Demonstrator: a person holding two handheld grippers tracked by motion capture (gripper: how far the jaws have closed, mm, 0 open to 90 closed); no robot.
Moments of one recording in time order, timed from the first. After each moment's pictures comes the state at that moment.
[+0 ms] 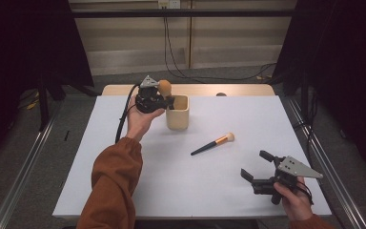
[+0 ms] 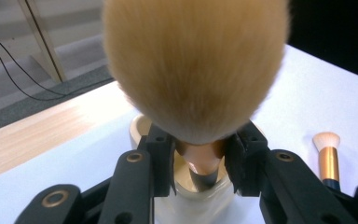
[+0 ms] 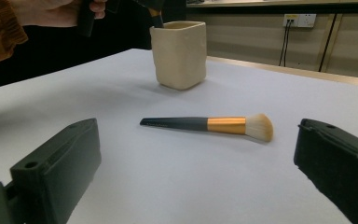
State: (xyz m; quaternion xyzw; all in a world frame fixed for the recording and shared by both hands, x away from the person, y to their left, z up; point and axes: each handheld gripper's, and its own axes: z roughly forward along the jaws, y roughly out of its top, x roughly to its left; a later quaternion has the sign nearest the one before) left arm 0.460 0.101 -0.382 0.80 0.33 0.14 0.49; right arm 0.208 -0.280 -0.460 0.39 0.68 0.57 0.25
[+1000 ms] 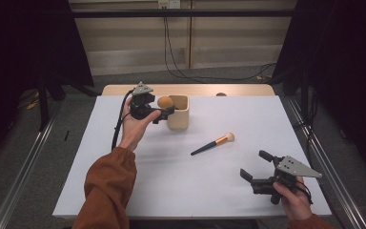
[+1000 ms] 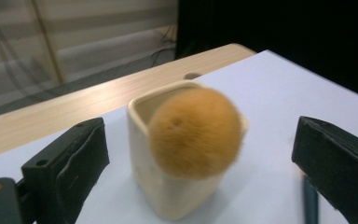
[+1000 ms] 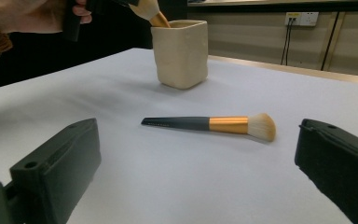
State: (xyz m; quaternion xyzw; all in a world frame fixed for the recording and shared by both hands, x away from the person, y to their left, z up) left arm 0.431 0.122 -0.385 0.77 0.34 0.14 0.52; right arm 0.210 -0.279 -0.461 0.39 0.68 0.57 0.25
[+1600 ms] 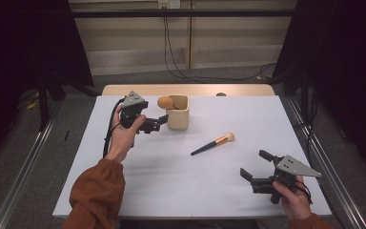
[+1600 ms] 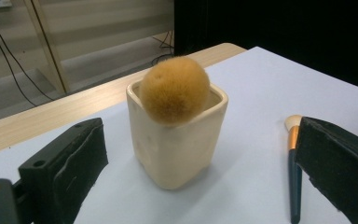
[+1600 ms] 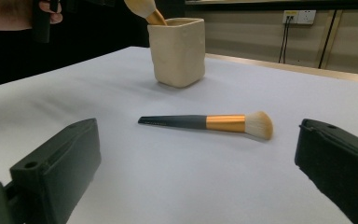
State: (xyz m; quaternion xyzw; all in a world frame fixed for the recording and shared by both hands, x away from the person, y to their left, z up) left arm 0.397 0.143 -0.384 0.77 0.32 0.17 0.52; right arm 0.211 -0.279 -0.462 0.39 0.68 0.57 0.25
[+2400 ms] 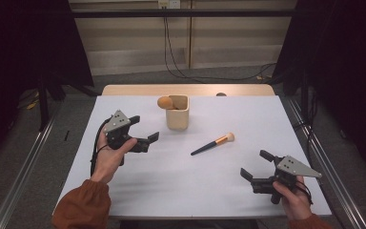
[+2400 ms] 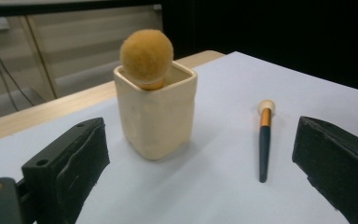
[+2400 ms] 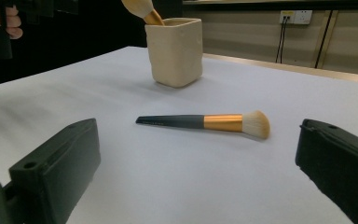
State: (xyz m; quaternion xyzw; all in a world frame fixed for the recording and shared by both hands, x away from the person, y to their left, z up) left arm 0.342 0.177 -0.400 0.75 0.30 0.18 0.56; right arm 0.210 -0.279 -0.461 0.39 0.68 0.56 0.25
